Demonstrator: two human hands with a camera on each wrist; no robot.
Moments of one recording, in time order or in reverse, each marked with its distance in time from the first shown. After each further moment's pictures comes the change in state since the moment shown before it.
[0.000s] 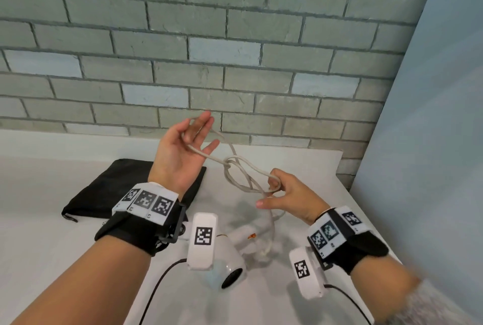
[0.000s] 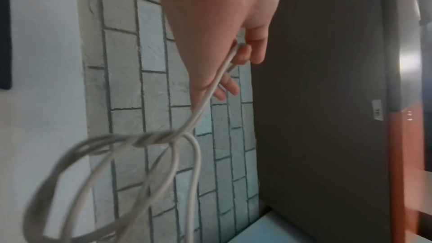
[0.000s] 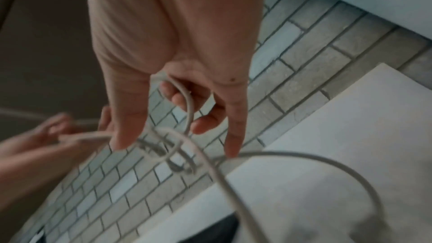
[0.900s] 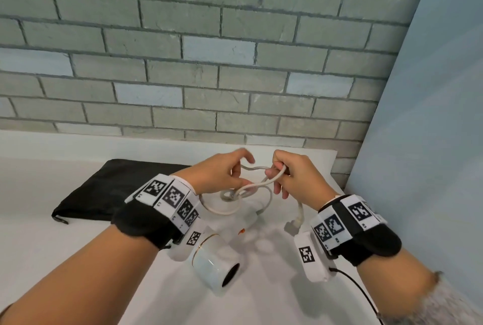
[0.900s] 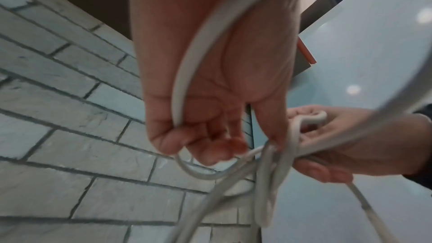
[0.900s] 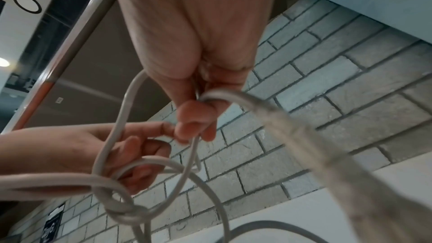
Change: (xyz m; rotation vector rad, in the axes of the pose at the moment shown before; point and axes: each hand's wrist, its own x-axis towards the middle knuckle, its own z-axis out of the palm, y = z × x) left_hand 0.010 -0.037 0.021 1.770 -0.524 -0.119; right_hand 0.000 -0.036 -0.021 -0.309 0.183 -0.125
